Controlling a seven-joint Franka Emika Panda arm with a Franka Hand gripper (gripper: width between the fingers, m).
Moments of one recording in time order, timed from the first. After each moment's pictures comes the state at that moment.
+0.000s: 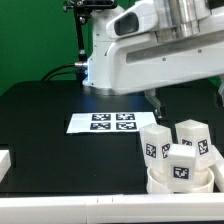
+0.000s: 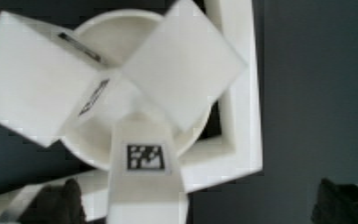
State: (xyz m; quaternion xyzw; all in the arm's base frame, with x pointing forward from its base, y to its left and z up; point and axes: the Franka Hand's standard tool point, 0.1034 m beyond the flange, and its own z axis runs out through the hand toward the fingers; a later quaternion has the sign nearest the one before) arm 0.611 0.087 0.128 -0.99 0.08 -0.02 0.11
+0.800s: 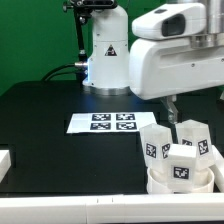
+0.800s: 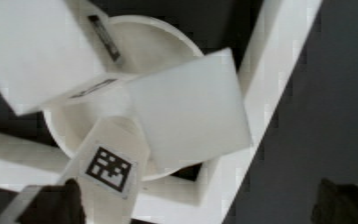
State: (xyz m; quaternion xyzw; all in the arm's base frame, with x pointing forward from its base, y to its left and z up) arm 0.601 0.103 0.116 -0.98 -0.19 -0.02 0.02
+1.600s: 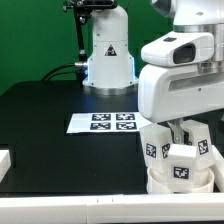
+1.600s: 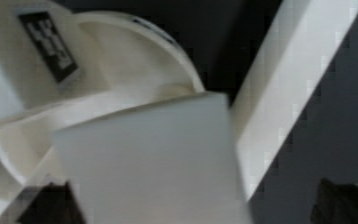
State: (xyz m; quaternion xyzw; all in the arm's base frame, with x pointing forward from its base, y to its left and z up) arm 0.596 0.113 0.079 -0.98 -0.18 -0.03 0.02
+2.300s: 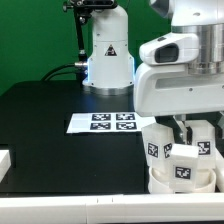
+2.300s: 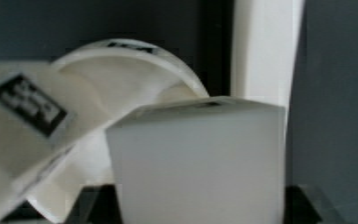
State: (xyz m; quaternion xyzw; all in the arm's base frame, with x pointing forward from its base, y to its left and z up) arm 0.601 0.113 0.079 -1.00 0.09 -0.03 0.03
